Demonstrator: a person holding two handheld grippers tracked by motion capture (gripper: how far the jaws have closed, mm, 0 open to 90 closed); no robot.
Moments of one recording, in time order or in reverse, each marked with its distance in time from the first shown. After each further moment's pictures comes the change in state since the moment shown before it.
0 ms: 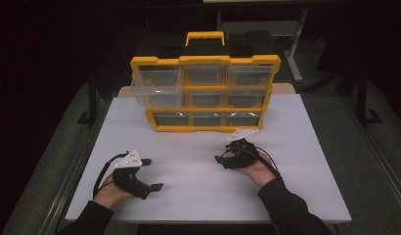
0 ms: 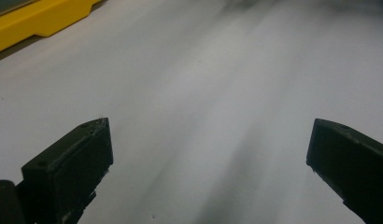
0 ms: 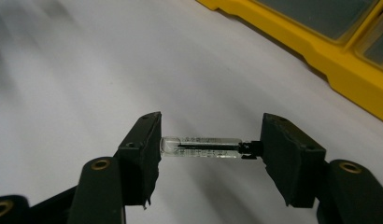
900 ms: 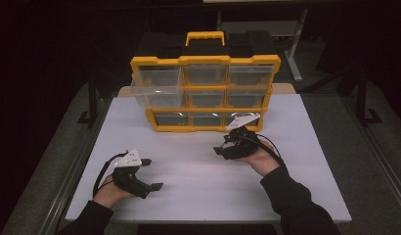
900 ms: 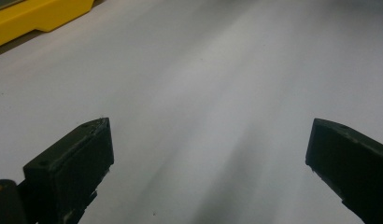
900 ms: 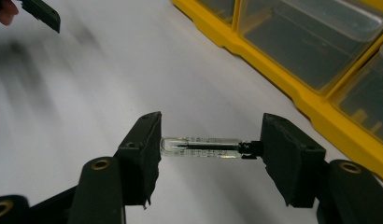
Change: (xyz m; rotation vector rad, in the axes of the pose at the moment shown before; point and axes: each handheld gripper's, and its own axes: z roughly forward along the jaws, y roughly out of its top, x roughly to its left) left arm 0.001 0.000 0.001 0.006 -0.006 -0.022; right arm -0.003 0.038 -0.026 0.004 0.042 -0.054
